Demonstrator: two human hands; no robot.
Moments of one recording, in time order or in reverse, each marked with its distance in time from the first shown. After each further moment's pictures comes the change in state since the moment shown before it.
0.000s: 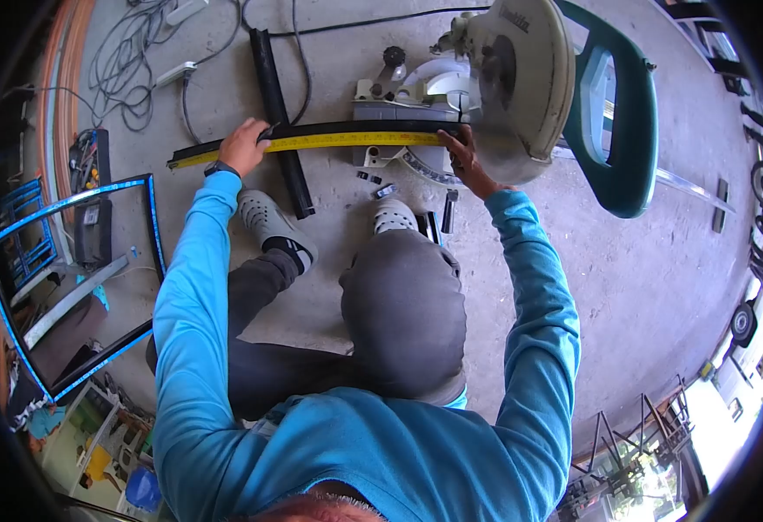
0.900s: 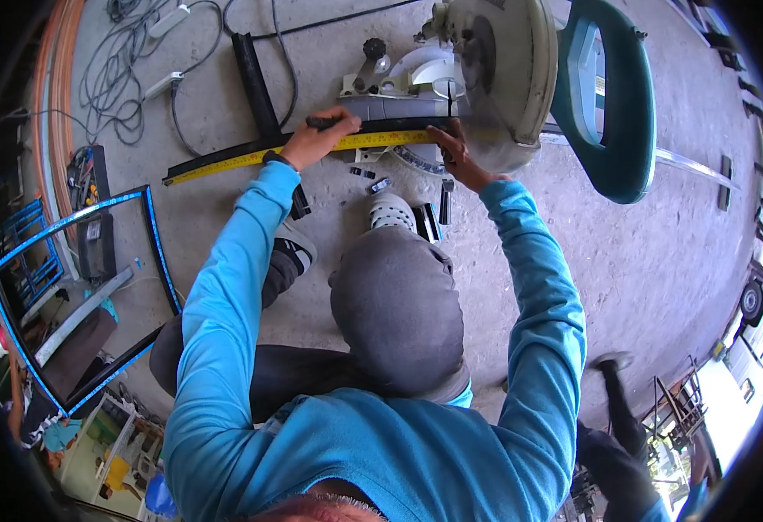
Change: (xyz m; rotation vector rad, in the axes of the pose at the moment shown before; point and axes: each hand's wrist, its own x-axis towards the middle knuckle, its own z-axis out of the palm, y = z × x) left_hand 0.038 0.157 0.040 -0.990 -0.411 0.056; right_hand -0.031 0.031 0.046 0.040 -0.047 0.040
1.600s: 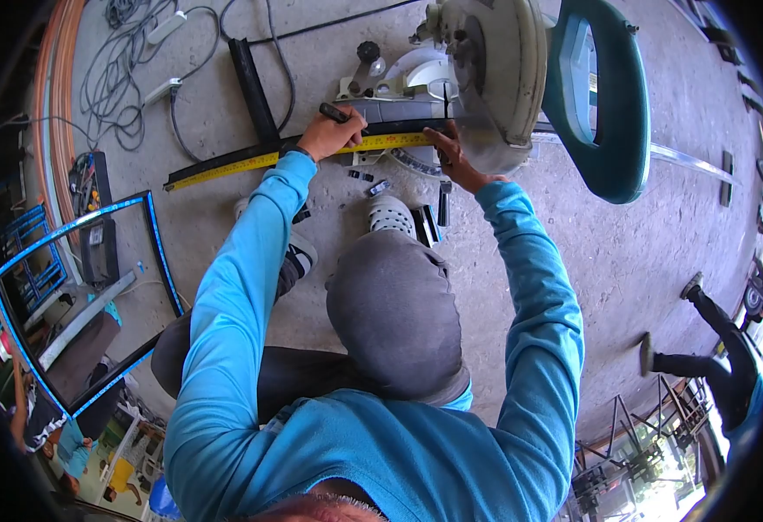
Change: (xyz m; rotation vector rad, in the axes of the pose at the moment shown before) left_hand 0.036 -0.017 0.018 0.173 0.124 -0.078; right_hand 0.002 -0.003 -0.005 -0.104 -0.065 0.089
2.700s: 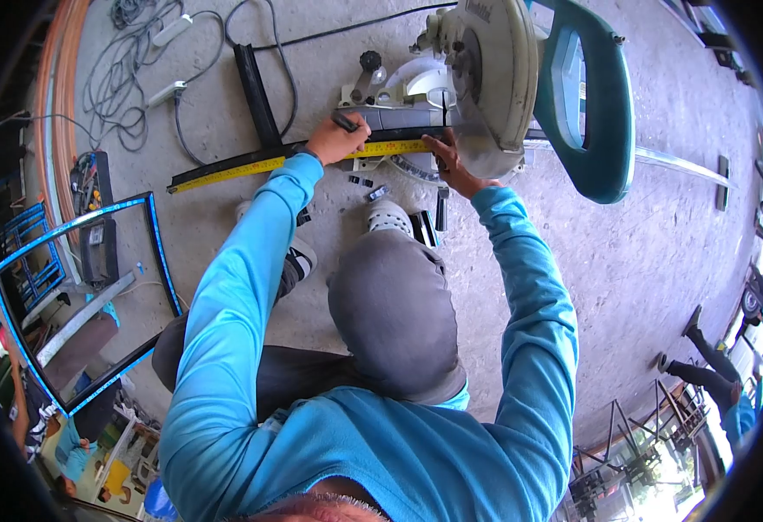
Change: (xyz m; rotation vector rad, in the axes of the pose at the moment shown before) left_hand 0.024 -0.036 0.017 0.523 0.170 0.299; right_hand 0.000 -0.005 -0.007 -0.044 0.020 -0.042
